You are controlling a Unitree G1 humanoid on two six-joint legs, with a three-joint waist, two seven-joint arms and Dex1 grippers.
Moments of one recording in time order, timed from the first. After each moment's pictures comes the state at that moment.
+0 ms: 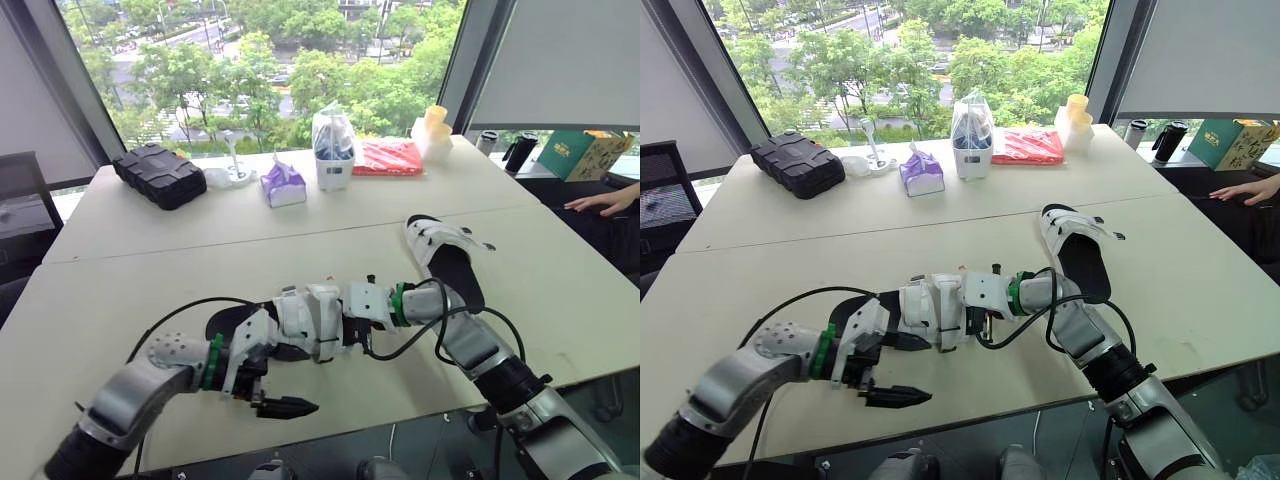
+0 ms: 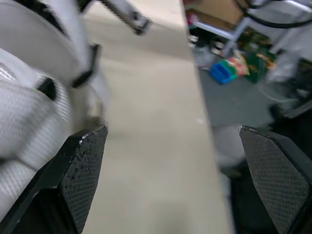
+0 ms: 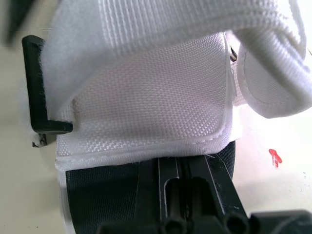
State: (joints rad) left arm -0.19 0.63 -0.24 -0.34 -0.44 0.56 -1.04; right arm -0.58 -0.51 0.43 0.11 -0.14 0.09 1.00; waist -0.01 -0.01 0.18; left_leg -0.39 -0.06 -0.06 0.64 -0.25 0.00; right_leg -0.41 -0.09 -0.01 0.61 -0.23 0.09
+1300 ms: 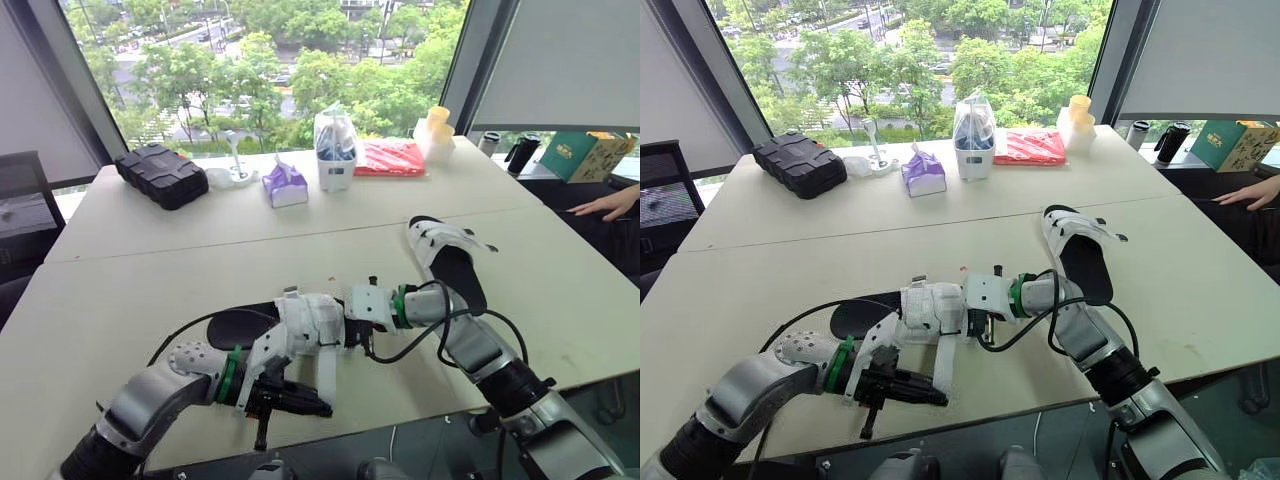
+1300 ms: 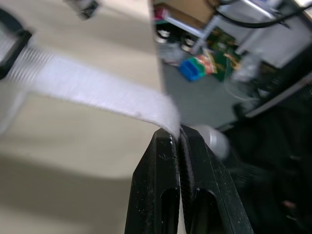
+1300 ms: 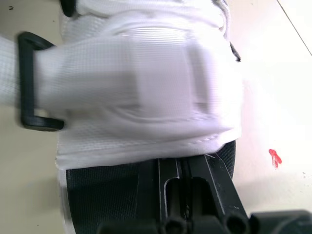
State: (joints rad) left arm -0.21 0.72 -0.30 -0.46 -0.55 0.74 -1.14; right arm -0.55 -0.52 0.43 0.06 -0.14 0.10 1.01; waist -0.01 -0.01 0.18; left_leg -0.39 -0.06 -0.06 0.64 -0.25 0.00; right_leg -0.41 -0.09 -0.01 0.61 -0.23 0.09
